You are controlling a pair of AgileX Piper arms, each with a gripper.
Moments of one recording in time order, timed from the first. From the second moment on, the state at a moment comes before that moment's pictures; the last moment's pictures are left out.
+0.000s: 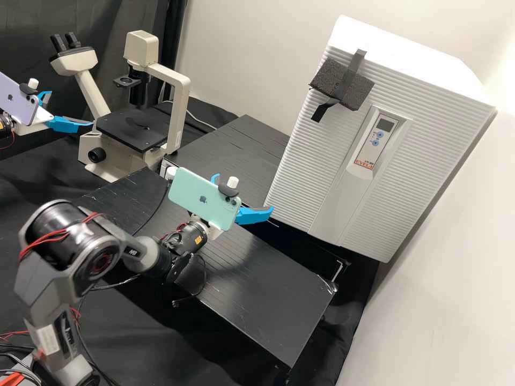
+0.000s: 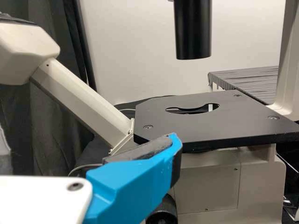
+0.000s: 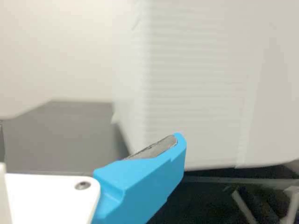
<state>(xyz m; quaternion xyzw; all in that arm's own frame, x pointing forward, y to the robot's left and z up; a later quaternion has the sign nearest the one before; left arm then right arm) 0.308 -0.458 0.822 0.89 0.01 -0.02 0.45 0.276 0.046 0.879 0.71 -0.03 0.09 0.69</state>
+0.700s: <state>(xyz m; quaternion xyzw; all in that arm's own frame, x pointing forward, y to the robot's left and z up) 0.308 -0.458 0.822 0.89 0.01 -0.02 0.45 0.290 0.124 0.941 0.69 -0.13 0.17 0.69</state>
